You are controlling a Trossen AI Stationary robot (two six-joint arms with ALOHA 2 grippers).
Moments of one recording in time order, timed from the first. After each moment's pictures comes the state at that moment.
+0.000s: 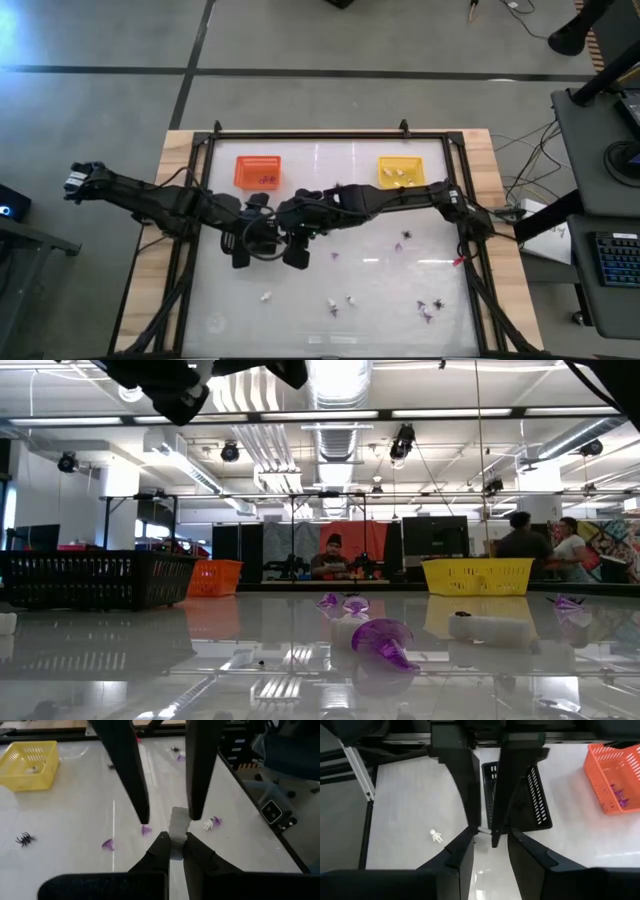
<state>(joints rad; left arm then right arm) -0.22 1.00 0.76 -0.26 0.01 -0.07 0.15 2.20 2.35 -0.93 0.05 0.29</state>
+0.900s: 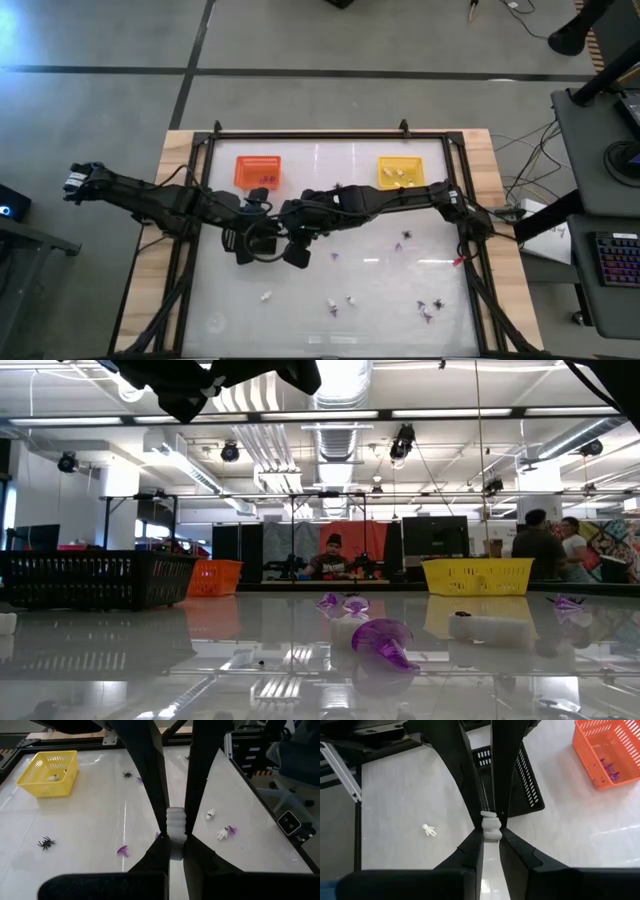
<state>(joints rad) -0.21 1.00 0.76 -0.23 -0.04 -0.06 0.14 2.20 2.35 -1.00 0.10 0.39</state>
